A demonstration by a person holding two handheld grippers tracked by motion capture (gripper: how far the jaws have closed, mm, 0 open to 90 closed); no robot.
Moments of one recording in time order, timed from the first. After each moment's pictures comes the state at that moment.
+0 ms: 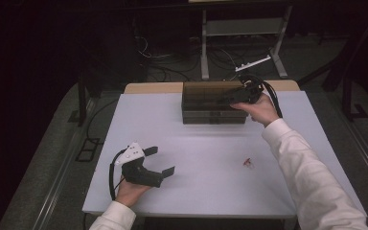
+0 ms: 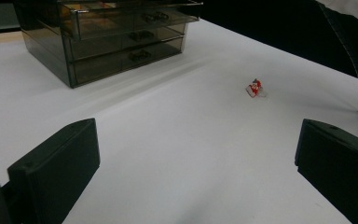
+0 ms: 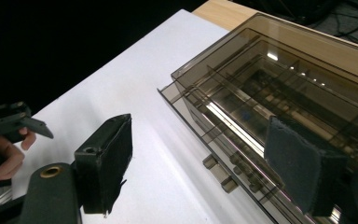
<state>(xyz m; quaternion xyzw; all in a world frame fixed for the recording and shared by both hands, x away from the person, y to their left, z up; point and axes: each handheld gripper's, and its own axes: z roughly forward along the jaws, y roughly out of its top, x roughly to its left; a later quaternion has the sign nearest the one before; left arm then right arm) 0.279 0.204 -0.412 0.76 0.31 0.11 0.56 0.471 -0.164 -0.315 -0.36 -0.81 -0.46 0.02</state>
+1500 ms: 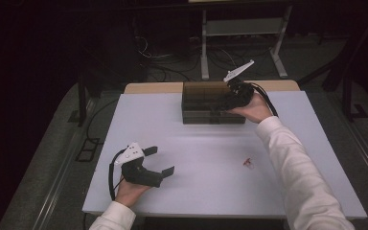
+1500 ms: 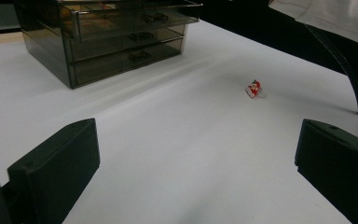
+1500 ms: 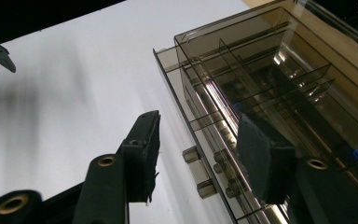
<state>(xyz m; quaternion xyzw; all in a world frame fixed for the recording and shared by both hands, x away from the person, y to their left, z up) 0.278 0.205 -0.411 0.76 0.31 0.11 0.56 0.488 -0.147 -0.341 -0.23 -0.88 -0.41 -0.01</state>
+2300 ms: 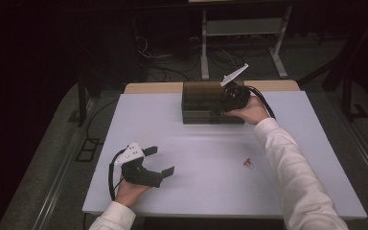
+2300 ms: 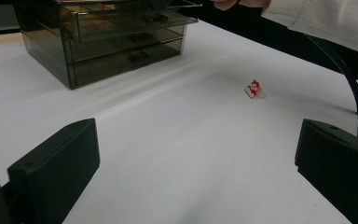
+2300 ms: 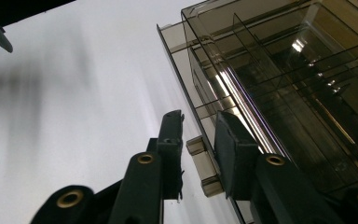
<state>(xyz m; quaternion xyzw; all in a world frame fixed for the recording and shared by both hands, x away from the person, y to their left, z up) 0.278 0.205 -0.411 0.76 0.31 0.11 0.56 0.495 -0.141 -0.357 -0.22 -0.89 -0.39 0.01</state>
